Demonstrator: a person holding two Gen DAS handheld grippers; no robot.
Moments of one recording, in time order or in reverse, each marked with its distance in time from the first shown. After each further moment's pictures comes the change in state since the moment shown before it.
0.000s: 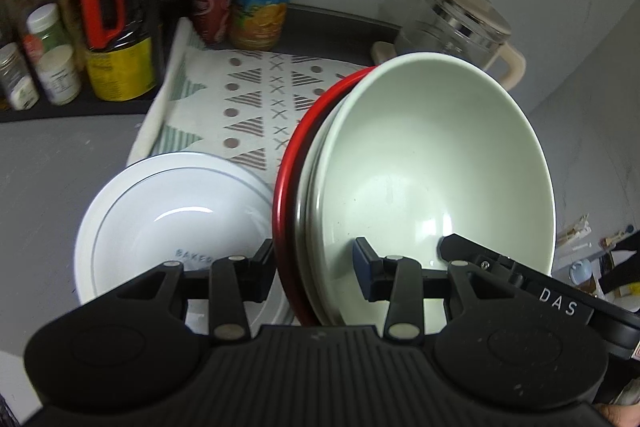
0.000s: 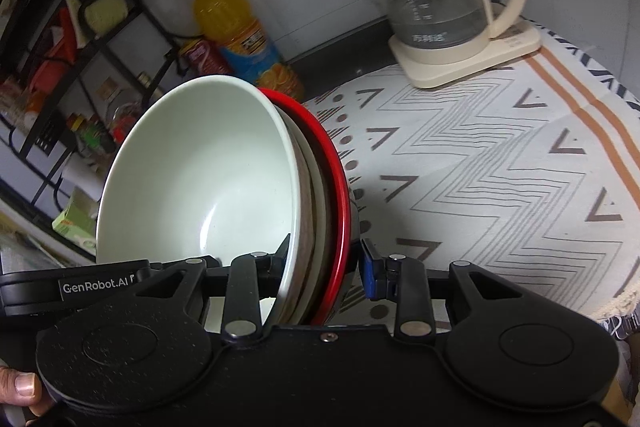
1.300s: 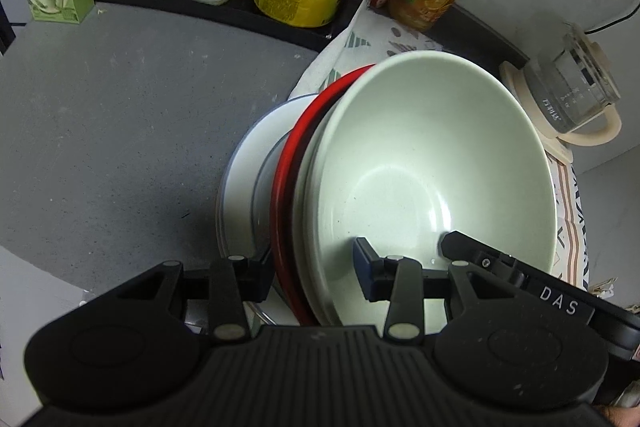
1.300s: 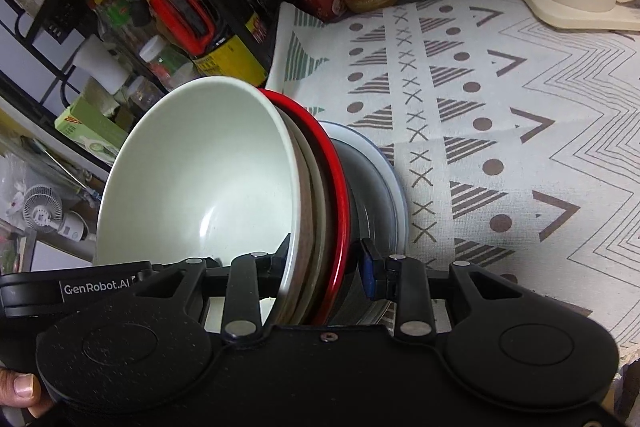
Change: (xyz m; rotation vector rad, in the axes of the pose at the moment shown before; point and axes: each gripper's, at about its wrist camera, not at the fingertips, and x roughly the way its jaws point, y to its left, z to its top) left arm 0.003 0.135 -0.033 -0.285 0.069 0.092; right arm 0.090 0.083 -0.025 -0.147 0.243 0.027
